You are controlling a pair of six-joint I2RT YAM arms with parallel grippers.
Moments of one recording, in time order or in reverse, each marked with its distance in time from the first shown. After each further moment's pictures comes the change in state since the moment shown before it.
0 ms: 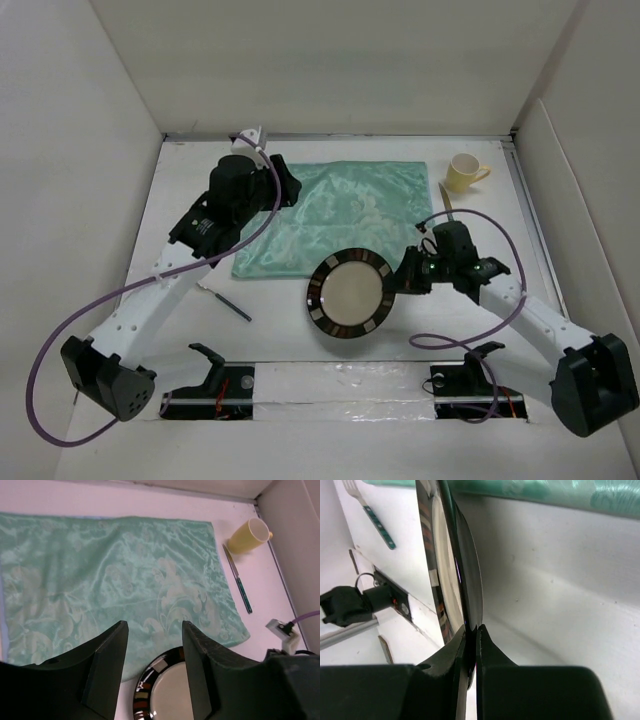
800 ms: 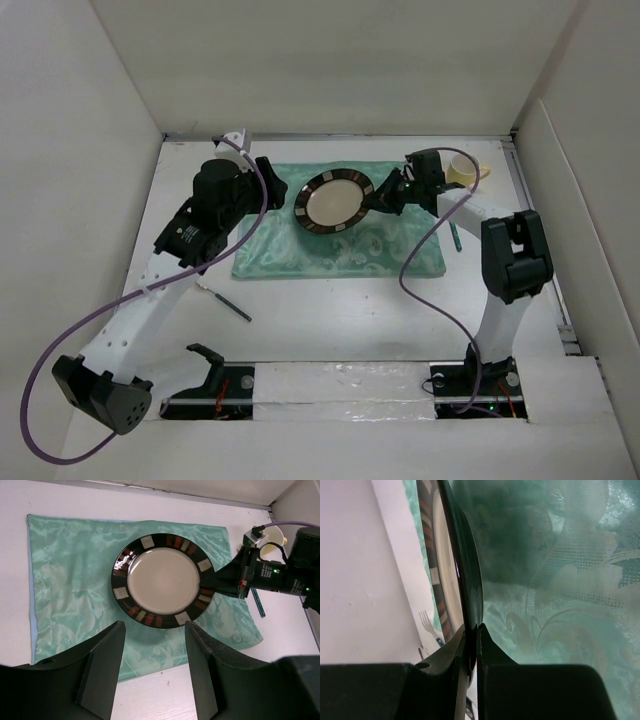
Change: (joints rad) left arm 0.055 -0.058 0.023 -0.066 -0.025 0.045; right arm -0.146 0.773 0.712 0.221 0.014 0.208
